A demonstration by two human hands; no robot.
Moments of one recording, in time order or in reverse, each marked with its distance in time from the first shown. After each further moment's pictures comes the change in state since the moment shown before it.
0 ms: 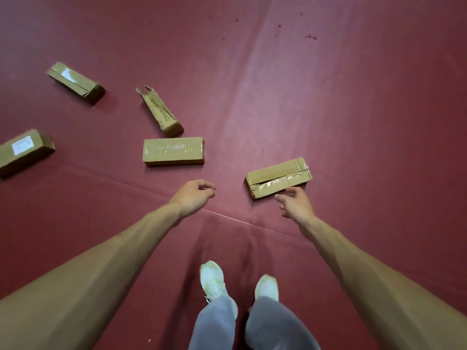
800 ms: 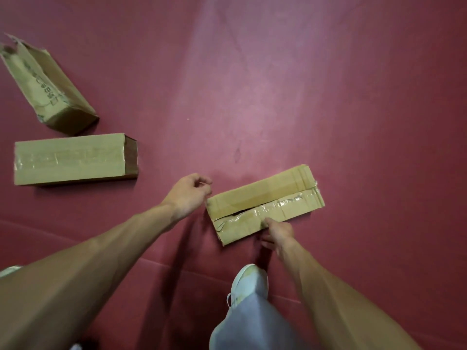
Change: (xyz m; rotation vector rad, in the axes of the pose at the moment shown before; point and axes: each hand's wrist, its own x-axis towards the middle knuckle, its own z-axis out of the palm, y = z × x) left_hand 0.390 -0.008 0.173 0.011 -0.030 -0.053; right_hand 0.410 0.163 0.059 0.257 0.076 0.511
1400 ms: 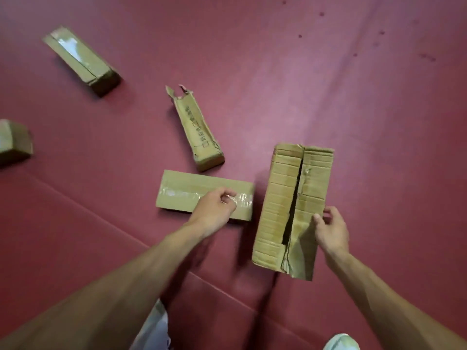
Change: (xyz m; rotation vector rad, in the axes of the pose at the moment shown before) left_hand -0.013 -0.103 -0.299 -0.169 0.184 0.101; right_hand -0.185 -0.121 0.226 -0.457 0.209 -0.734
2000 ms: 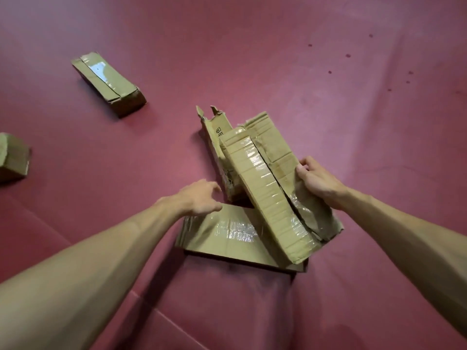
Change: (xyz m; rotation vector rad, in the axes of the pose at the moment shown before) left_hand 0.175 -0.114 -0.101 0.701 -0.082 0.215; right_hand 0.102 -0.133 0.163 -0.095 -0.328 -0.454
